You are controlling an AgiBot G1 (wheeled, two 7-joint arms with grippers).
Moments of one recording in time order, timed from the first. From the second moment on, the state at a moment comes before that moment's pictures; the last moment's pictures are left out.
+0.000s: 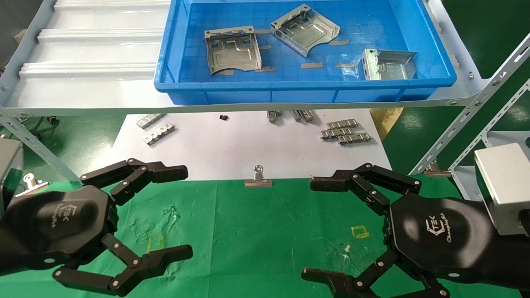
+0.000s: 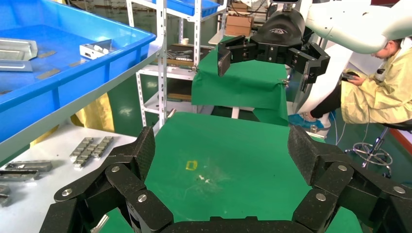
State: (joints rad) left arm -1.06 0.55 0.38 -1.20 0.62 1.40 -0.11; right arm 1.08 -0.61 -0.28 1.28 -0.73 -1.49 0.19
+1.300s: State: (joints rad) left arm -1.06 0.55 0.38 -1.20 0.62 1.40 -0.11; right arm 1.08 -0.61 -0.28 1.28 -0.73 -1.49 0.19
